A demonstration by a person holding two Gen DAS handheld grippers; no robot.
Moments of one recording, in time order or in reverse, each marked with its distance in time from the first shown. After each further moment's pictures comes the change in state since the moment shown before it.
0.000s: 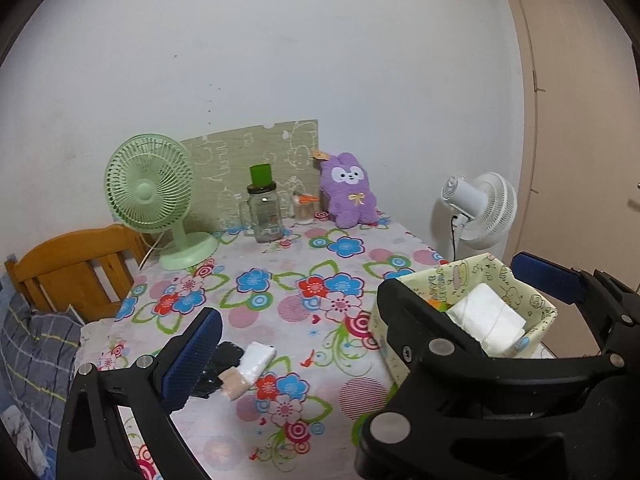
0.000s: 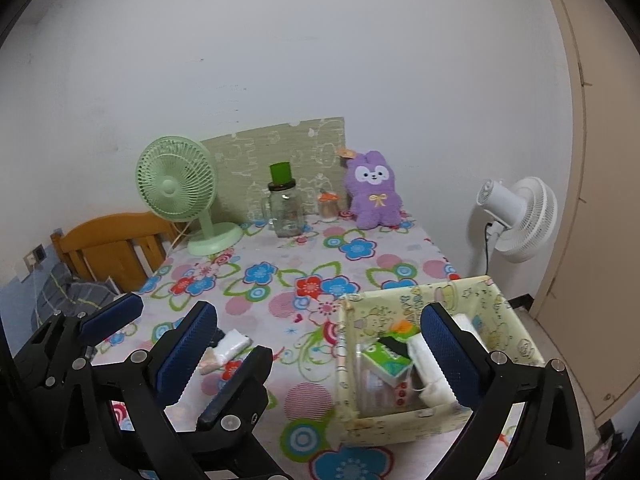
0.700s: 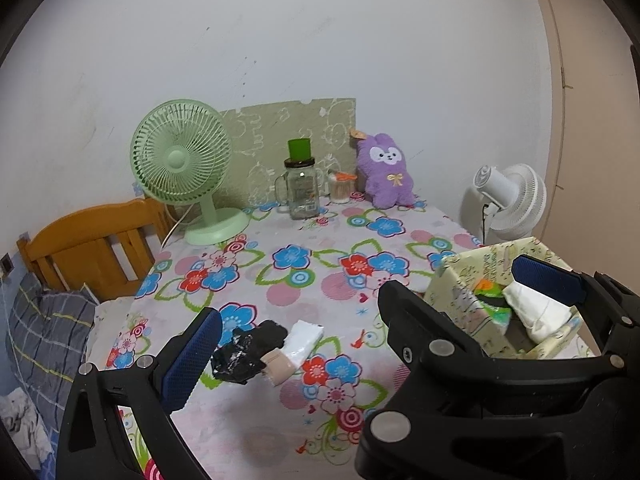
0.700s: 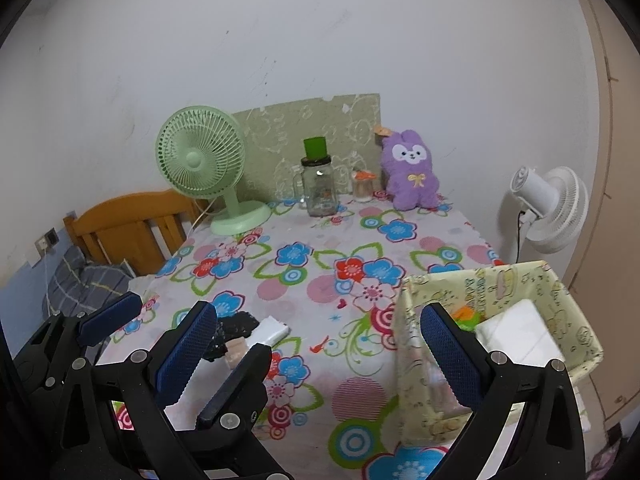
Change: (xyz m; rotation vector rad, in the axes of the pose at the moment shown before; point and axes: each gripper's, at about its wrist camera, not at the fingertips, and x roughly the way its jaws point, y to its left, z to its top) left arm 0.023 0.049 -0.020 -0.039 0.056 0.066; right arm 0.041 0.044 -0.014 -0.018 0.065 0.066
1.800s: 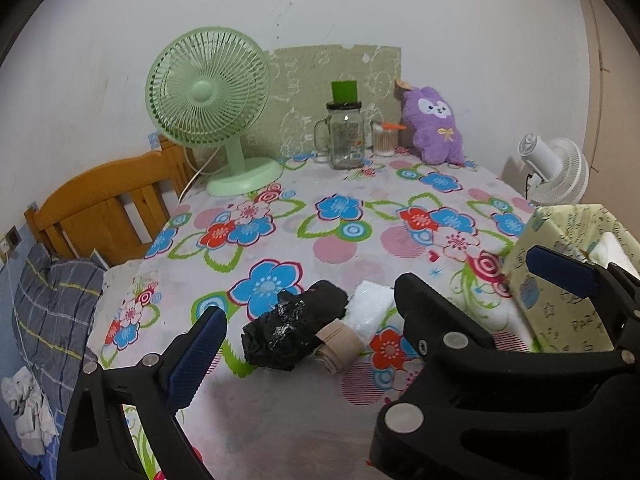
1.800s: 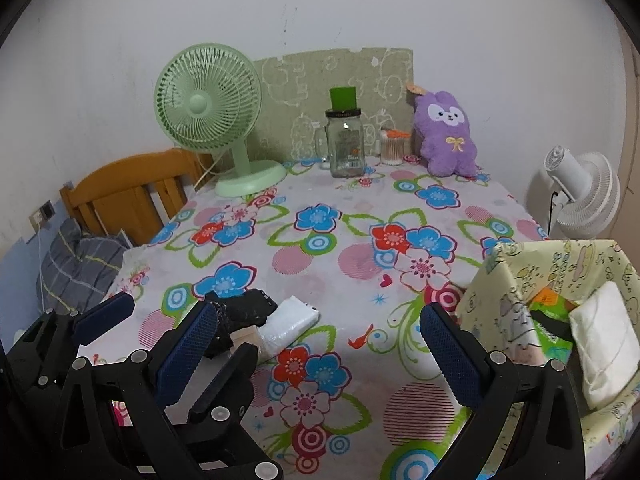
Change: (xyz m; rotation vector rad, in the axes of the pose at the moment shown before) left arm 0.066 0.051 -0.031 -0.034 0.131 0.075; right arm 0.089 0.035 -0.025 -0.034 0.110 0.017
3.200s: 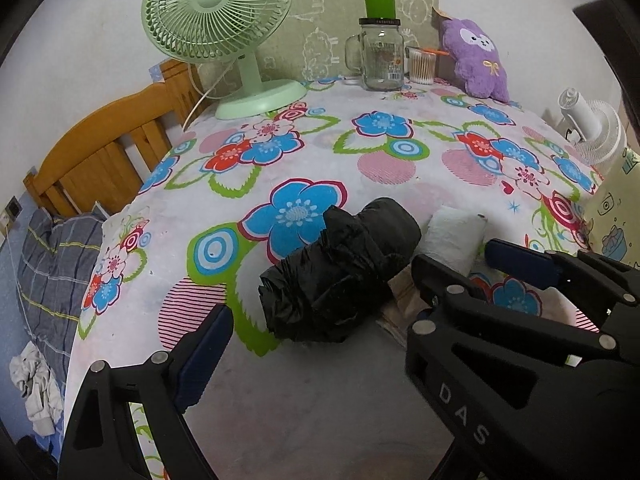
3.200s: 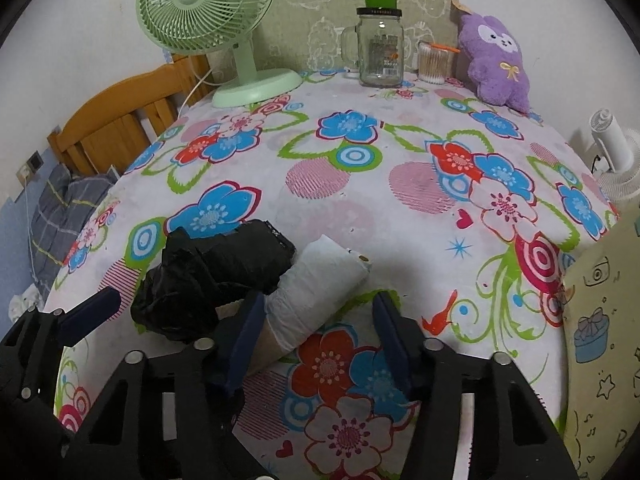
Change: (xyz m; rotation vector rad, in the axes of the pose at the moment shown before) left arm 0.071 0.028 -0.027 -0.014 0.219 0.055; right arm 0.105 0.028 -0.022 -0.042 0.272 0.025
